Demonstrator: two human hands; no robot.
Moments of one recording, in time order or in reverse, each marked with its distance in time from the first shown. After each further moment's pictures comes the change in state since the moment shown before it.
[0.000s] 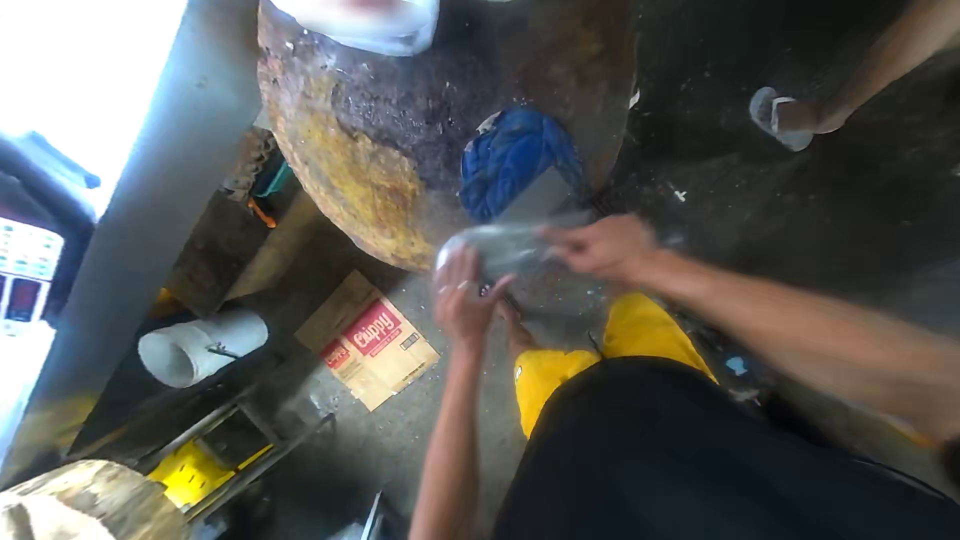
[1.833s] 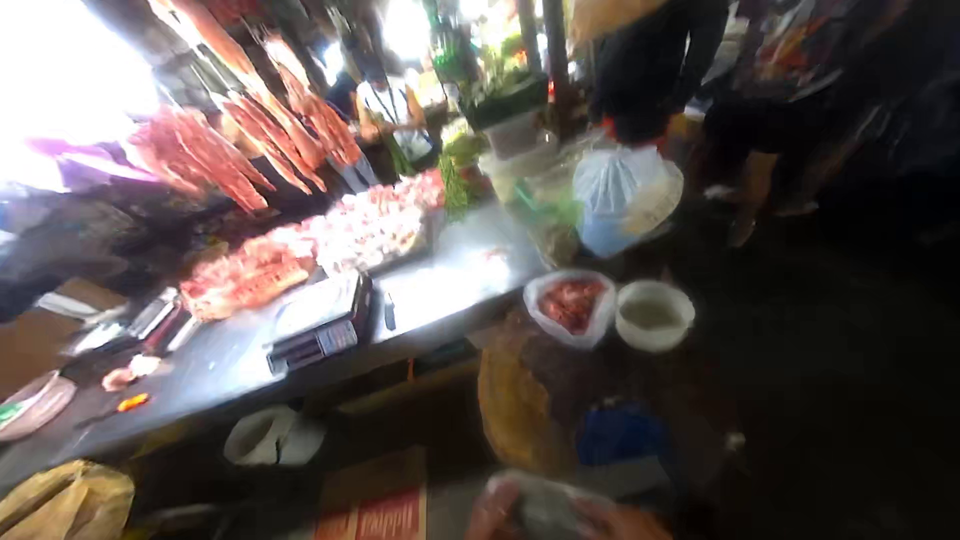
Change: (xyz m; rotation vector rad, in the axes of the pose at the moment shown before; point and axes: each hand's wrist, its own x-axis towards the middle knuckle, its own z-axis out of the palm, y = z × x) left_hand -0.011 -0.012 -0.043 0.066 0.236 -0.322; right_hand 0.036 -0.060 0.014 0.103 -0.160 -0.302
